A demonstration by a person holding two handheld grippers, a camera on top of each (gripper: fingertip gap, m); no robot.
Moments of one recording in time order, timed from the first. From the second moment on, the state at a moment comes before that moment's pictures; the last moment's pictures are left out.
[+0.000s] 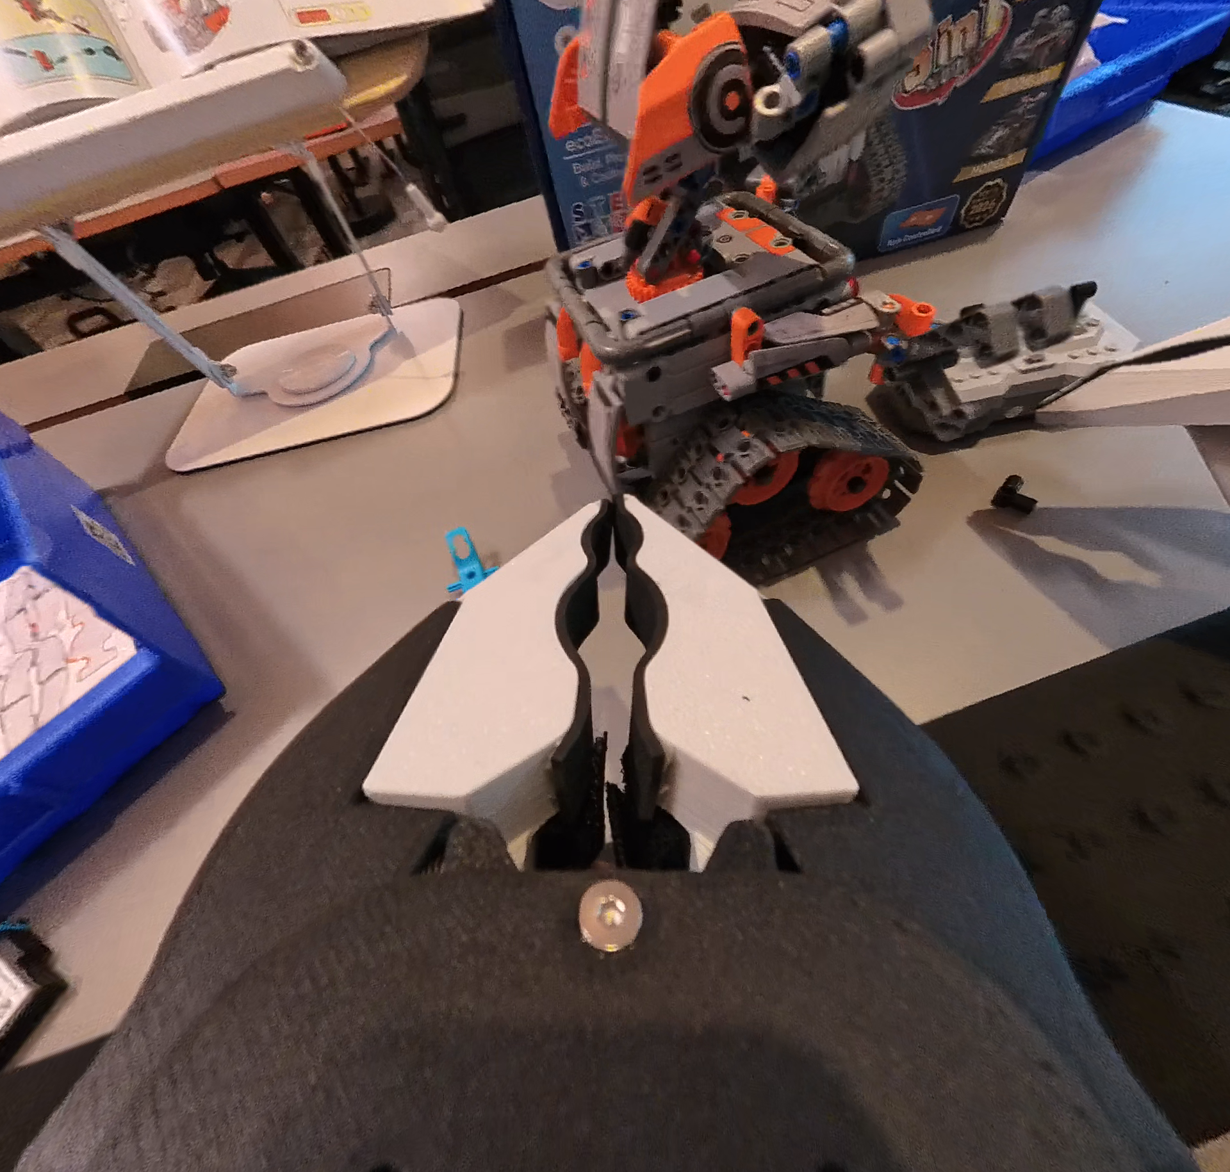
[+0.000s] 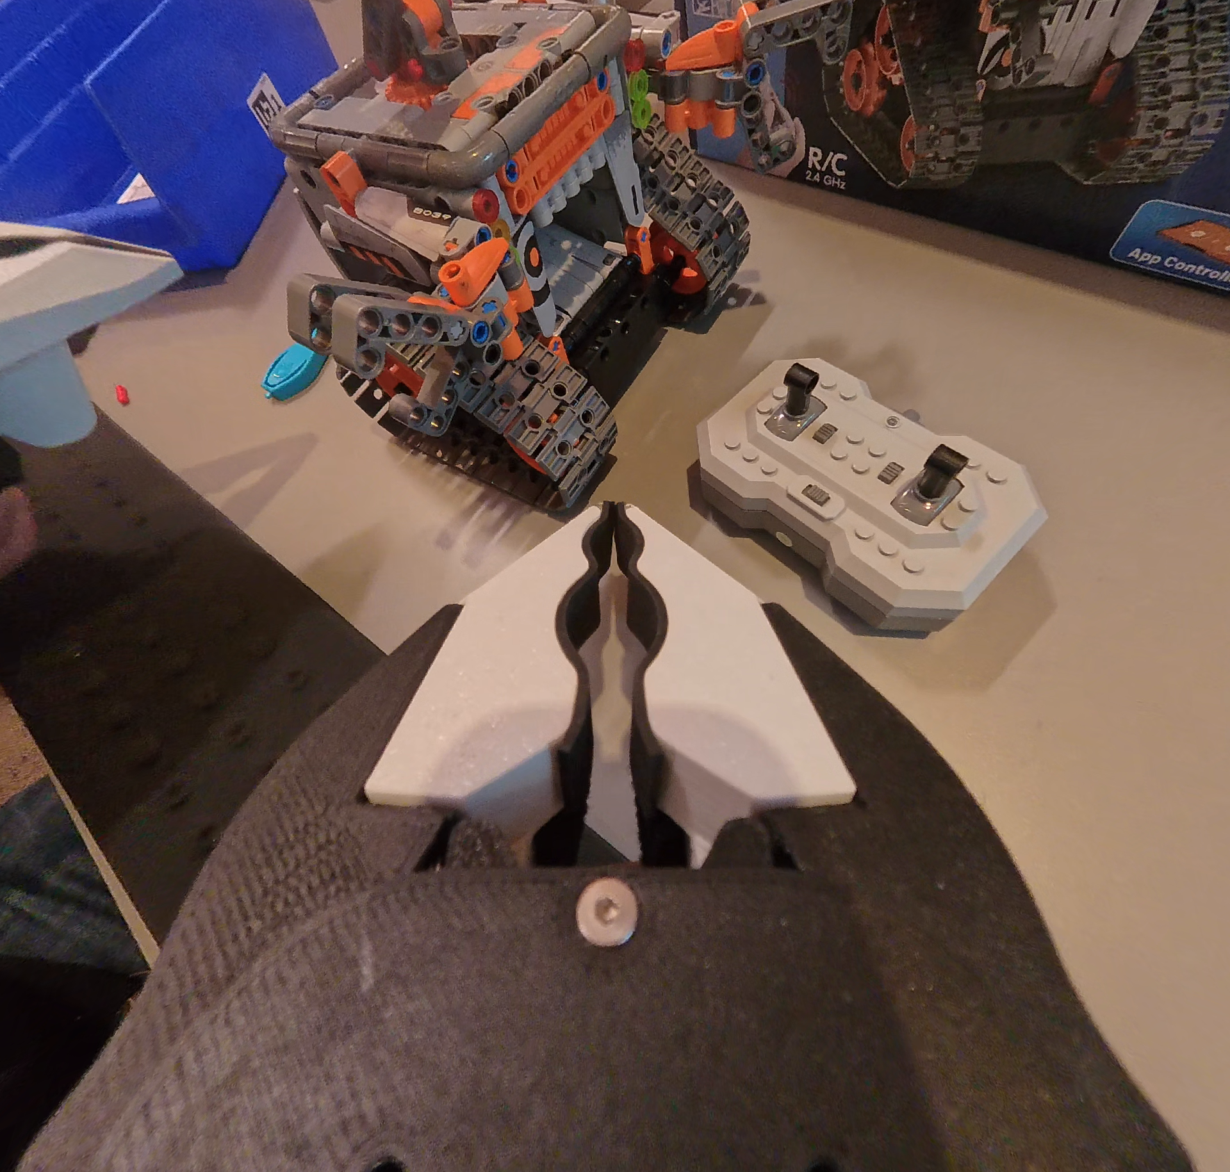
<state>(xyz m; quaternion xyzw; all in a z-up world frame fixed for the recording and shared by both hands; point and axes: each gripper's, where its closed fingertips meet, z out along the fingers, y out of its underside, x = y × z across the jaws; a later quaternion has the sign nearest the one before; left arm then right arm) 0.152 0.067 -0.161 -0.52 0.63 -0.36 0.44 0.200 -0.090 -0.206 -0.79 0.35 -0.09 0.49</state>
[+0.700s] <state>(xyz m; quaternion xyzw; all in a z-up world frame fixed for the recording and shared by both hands) 0.176 0.132 -0.158 -0.47 0.67 -0.38 0.42 0.193 -0.073 -0.183 -0.78 0.30 -0.21 0.50</state>
